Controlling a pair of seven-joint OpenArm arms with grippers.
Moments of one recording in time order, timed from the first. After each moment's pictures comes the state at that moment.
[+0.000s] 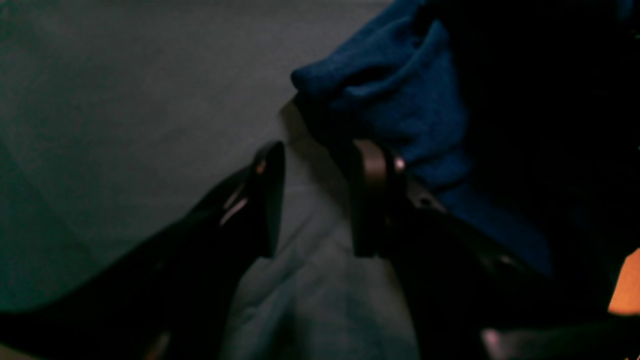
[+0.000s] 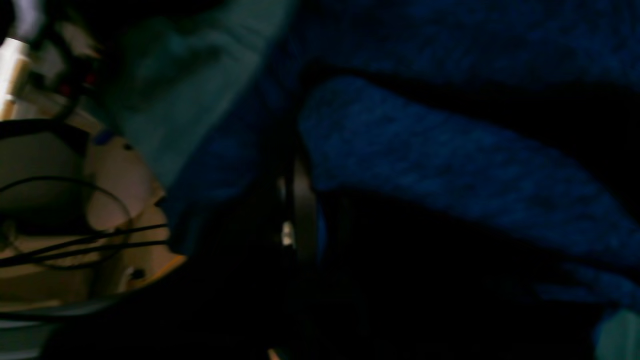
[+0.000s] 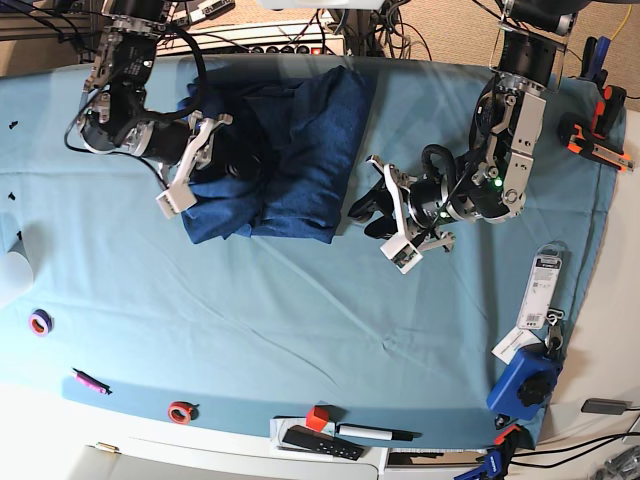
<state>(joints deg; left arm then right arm) -5.1 -13.4 14.9 92.8 -32.0 -33.2 48.0 -10.2 10.6 20.1 101.8 58.3 39.8 -78.3</state>
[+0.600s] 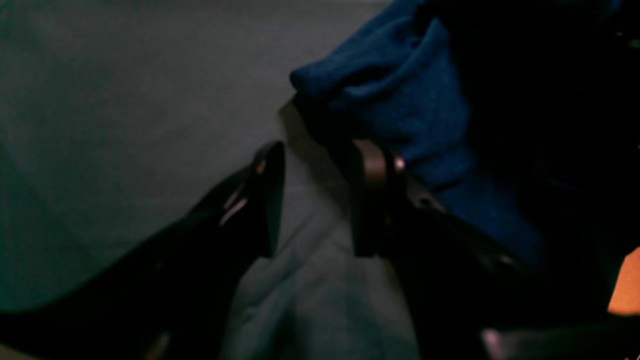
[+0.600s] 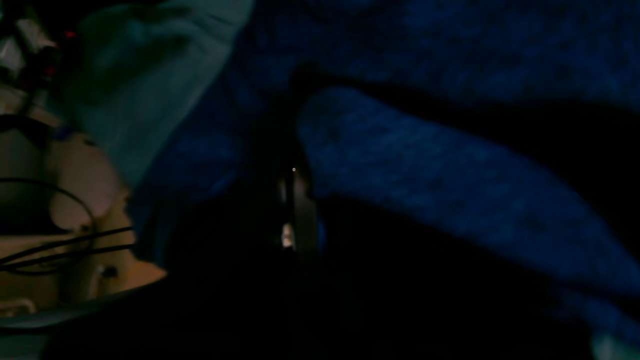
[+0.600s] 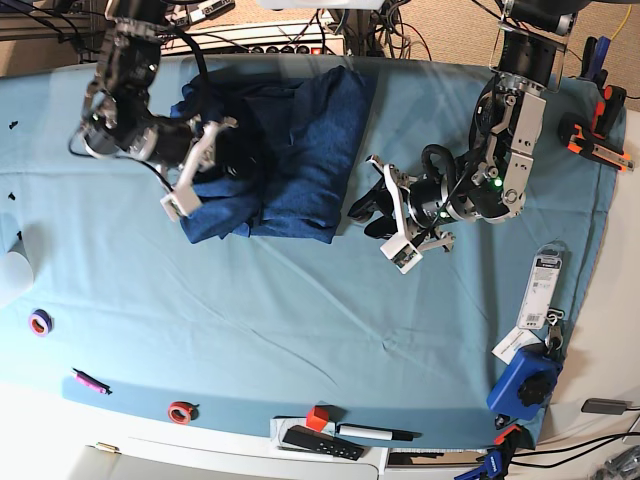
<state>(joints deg) -5.2 -13.4 14.9 92.8 -32.0 -33.2 48.0 -8.3 9.8 17.3 101.8 51.5 39.8 -77.5</state>
